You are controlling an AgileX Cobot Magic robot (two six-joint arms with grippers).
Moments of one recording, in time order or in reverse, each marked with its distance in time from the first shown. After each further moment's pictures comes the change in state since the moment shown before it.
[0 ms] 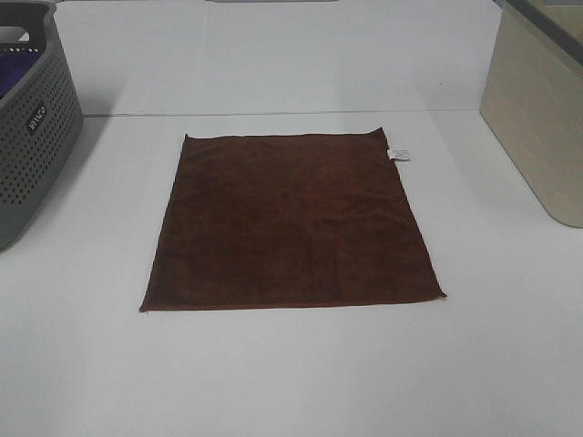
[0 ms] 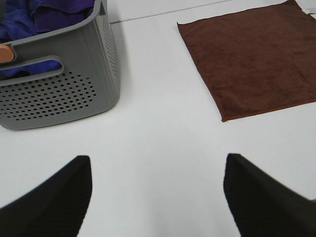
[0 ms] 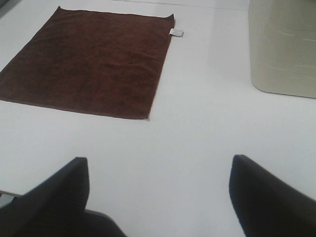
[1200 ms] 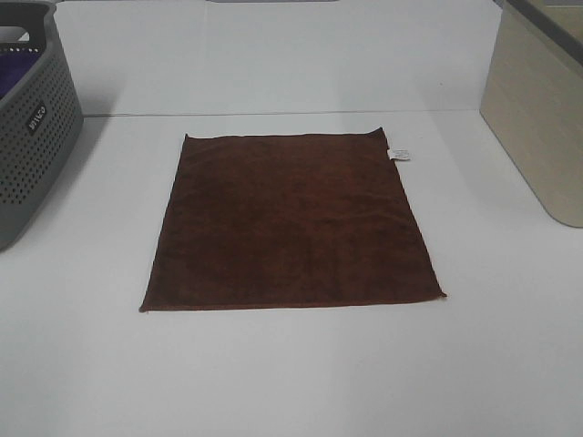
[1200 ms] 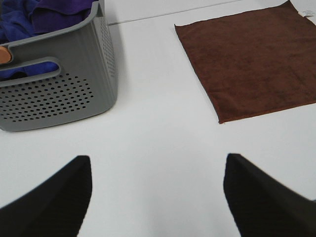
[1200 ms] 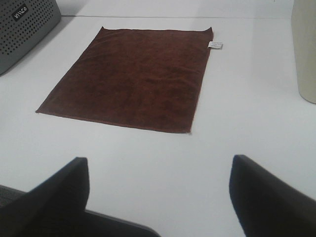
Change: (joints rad) left arm 0.000 0.000 0.000 -0.011 -0.004 0.000; right arm 0.000 0.000 0.000 0.151 -0.028 -0.003
